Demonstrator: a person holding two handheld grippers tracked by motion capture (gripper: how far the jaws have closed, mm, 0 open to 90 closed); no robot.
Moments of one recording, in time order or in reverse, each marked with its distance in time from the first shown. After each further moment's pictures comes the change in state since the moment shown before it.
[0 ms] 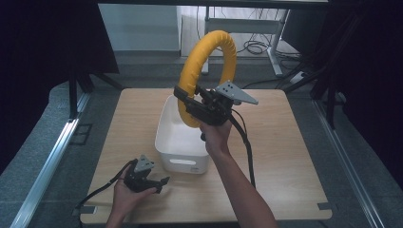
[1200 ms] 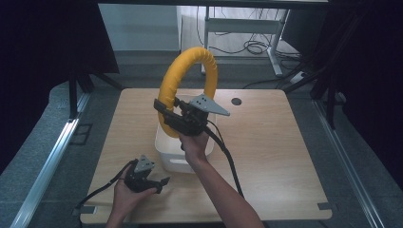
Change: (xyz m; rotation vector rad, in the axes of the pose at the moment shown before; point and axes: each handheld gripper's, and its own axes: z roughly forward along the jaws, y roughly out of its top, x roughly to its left) left arm 0.000 0.000 0.001 0.001 -0.007 0.002; right arm 0.022 -0.052 0.034 0.030 -0.008 0.024
